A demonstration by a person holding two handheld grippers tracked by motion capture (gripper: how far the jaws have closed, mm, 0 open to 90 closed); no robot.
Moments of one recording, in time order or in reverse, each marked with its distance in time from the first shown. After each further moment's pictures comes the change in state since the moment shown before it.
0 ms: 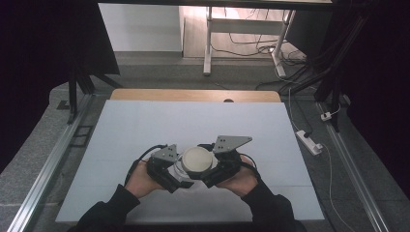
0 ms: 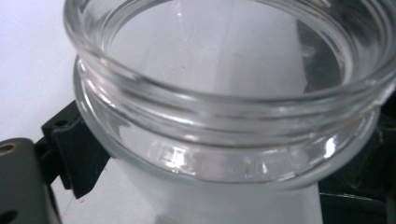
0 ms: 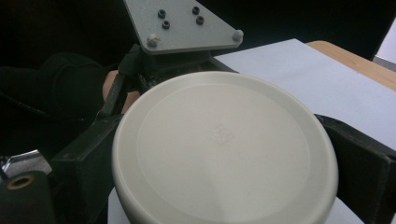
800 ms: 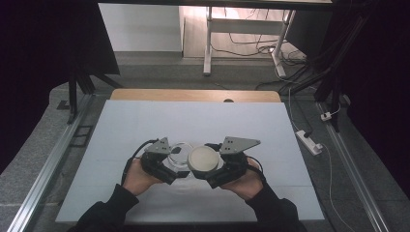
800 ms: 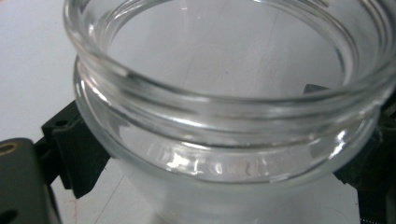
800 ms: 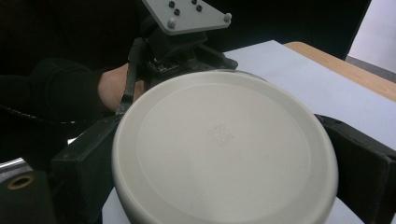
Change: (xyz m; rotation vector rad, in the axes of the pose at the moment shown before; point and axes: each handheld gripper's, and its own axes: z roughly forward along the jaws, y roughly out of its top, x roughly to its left) left arm 0.012 -0.008 -0.012 -0.049 0.136 -0.086; right arm 0.006 -0.001 -0.017 -0.014 -0.079 0.019
